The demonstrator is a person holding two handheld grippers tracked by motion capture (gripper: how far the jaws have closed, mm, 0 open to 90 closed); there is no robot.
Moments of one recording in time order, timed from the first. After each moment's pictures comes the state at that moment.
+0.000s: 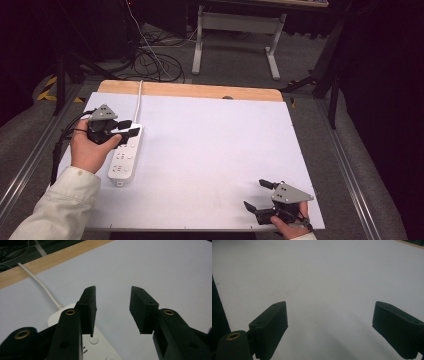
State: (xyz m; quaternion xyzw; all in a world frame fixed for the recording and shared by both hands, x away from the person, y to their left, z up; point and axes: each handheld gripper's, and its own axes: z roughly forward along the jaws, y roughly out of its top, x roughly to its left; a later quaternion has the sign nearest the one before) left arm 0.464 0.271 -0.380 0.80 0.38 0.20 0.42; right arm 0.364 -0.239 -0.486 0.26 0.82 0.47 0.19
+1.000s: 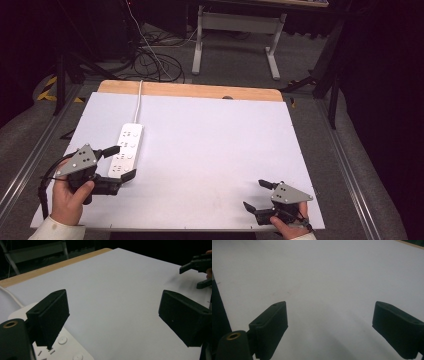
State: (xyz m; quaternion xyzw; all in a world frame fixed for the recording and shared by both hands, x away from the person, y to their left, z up) left arm 0.367 0.279 -0.414 0.77 0.30 0.20 0.53; right arm 0.363 -0.238 -0.486 0.26 0.82 0.47 0.19
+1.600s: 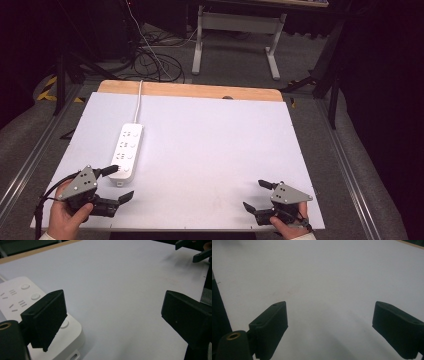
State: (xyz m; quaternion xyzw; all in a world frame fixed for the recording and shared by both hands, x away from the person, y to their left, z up) left arm 0.342 0.285 -0.456 0.78 0.30 0.18 0.51; right arm 0.363 -0.238 -0.486 0.26 0.82 0.47 0.19
